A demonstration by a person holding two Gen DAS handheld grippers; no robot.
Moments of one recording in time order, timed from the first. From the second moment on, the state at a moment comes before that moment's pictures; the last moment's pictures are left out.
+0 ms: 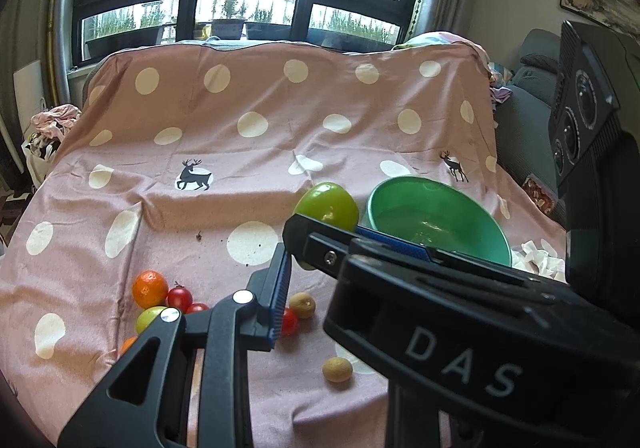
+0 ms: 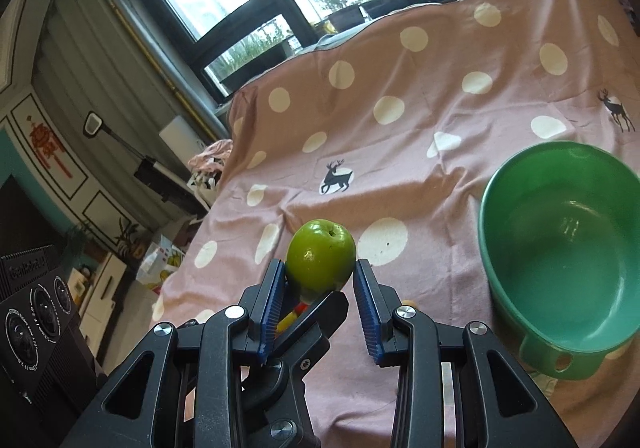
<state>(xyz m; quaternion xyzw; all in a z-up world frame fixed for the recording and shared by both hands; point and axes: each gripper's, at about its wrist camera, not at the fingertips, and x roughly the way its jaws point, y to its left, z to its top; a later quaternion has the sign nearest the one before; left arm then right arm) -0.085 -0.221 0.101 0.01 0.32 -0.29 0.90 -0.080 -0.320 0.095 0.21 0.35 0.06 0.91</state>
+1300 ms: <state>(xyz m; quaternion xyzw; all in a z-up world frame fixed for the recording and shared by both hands) -0.091 -0.330 0.099 0.06 0.31 -0.43 0.85 -0.125 -0.417 0.103 0.28 0.29 -0.09 0.91</state>
